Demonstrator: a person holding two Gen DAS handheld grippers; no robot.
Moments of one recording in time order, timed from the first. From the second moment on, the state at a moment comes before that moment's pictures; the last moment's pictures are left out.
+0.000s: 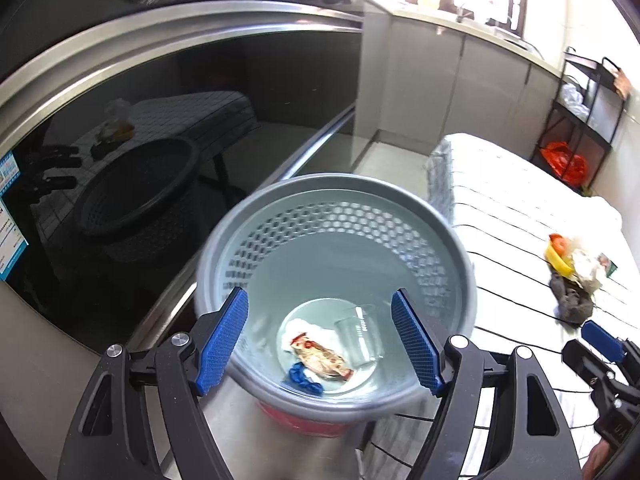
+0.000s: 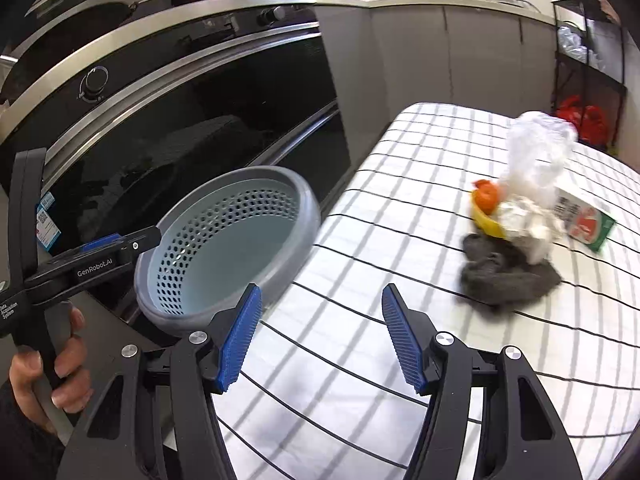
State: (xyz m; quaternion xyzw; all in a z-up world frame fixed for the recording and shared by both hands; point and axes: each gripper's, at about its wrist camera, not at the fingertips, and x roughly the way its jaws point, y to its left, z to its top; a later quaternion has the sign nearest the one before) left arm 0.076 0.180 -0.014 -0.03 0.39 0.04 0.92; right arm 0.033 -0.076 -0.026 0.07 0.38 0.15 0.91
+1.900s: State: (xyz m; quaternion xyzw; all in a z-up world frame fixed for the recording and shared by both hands) left arm 0.127 0.000 -0.037 0.04 0.40 -0.05 0.91; right arm 0.116 -0.210 -0.064 0.15 0.39 0.07 0.90
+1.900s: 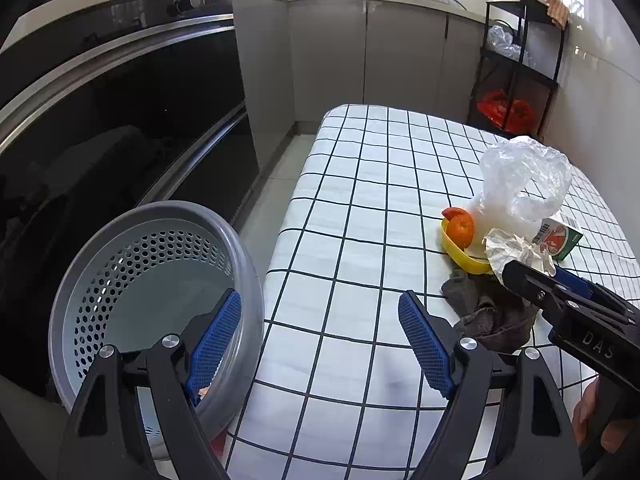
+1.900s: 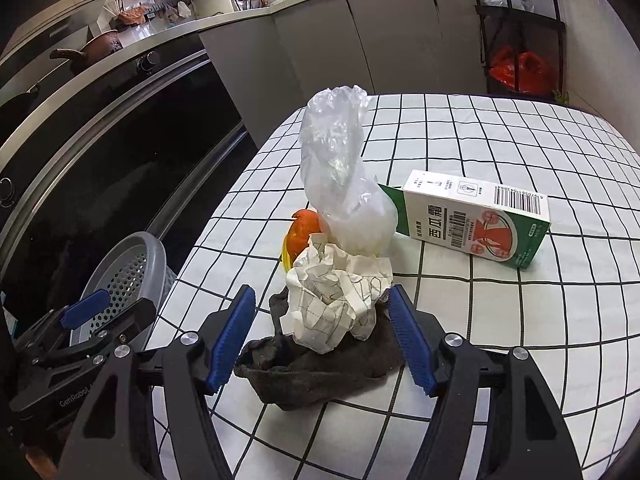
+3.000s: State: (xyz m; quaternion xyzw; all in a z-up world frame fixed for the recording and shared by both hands) left arm 0.105 -0.094 -0.058 0.06 0.42 -0.16 0.89; right arm 0.022 -0.317 -0.040 0.19 0.36 0.00 0.92
